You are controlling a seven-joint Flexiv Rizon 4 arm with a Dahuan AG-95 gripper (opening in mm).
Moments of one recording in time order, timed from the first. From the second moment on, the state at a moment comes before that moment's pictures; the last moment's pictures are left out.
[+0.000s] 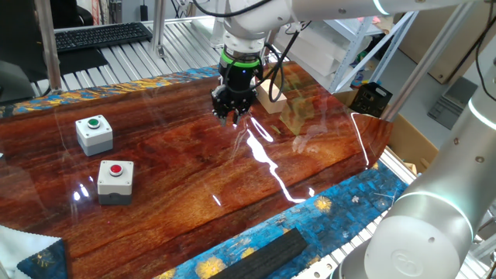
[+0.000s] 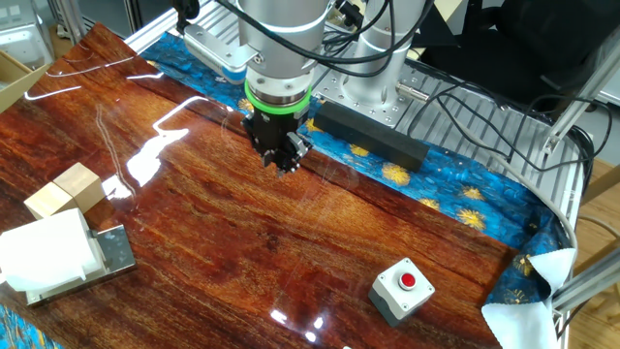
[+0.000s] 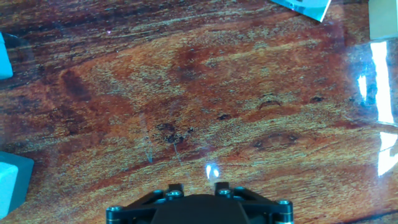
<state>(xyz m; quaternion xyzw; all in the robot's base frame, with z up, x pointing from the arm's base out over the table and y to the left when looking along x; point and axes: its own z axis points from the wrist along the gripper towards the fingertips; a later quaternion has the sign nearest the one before) 0.501 -0.002 0.167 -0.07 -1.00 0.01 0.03</state>
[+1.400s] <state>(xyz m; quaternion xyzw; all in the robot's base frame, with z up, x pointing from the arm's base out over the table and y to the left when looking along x) 0.544 -0.053 0.148 -0.10 -0.99 0.02 0.03</state>
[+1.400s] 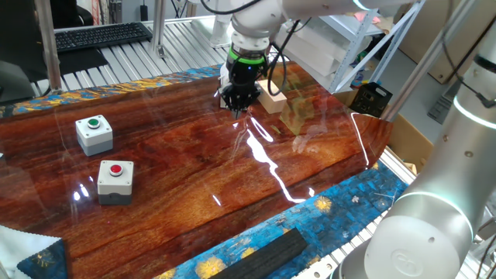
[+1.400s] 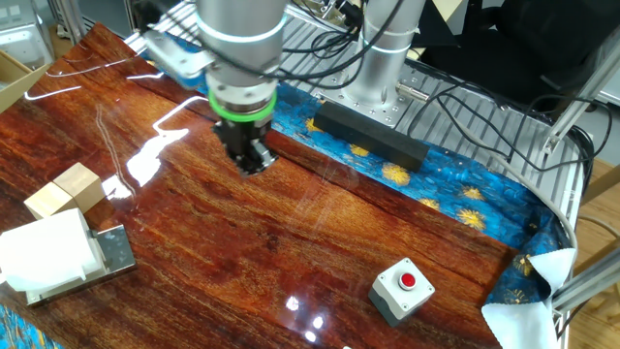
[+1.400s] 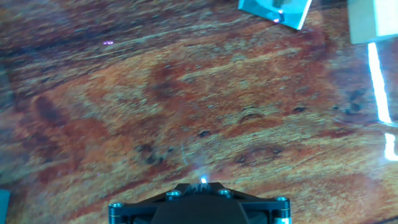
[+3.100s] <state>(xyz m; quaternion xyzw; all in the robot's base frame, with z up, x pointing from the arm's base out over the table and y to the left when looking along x) 0.635 -0.100 0.133 -0.12 -0.99 -0.02 0.03</state>
